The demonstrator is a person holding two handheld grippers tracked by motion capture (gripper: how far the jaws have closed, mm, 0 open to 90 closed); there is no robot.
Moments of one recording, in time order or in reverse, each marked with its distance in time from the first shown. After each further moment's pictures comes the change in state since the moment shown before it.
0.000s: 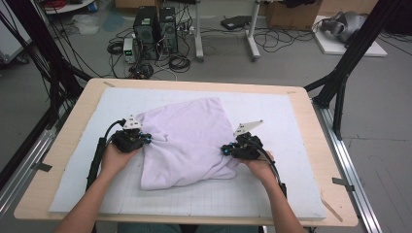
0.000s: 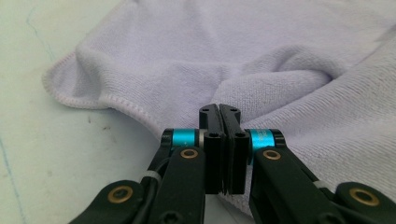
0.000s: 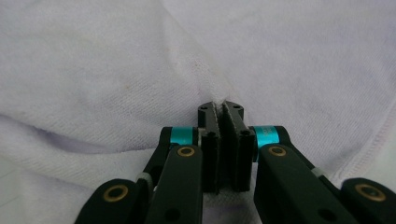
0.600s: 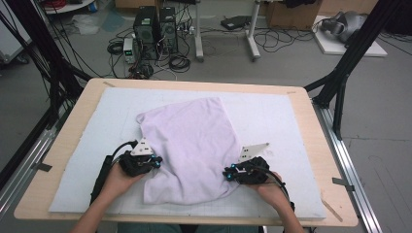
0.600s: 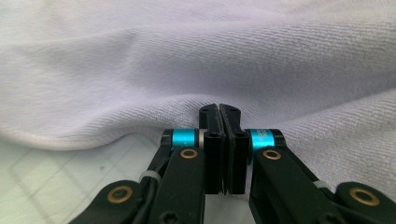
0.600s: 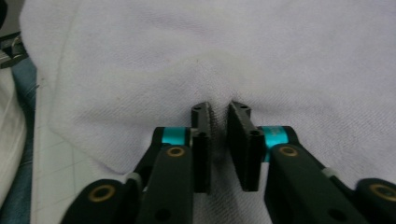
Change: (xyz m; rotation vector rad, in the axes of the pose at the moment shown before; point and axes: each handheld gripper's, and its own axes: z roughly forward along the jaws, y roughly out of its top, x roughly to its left) left arm -0.063 -0.021 -0.026 0.015 -0.160 0.162; right arm 0.054 -0.037 -0.028 0.001 0.112 -0.130
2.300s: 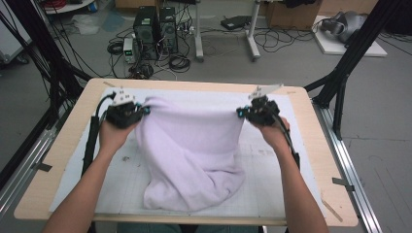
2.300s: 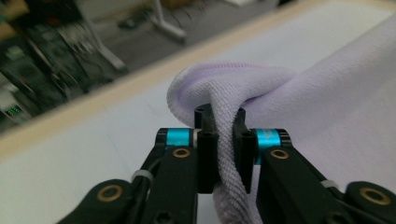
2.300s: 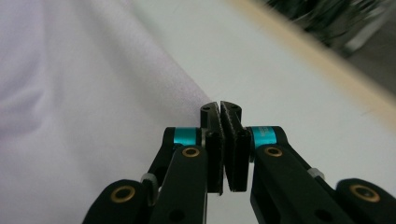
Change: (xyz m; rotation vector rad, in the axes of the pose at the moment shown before) left arm 0.096 0.100 -0.029 -0.286 0.355 -0.107; right arm -0.109 0.106 -0.059 -0.087 -0.373 0.058
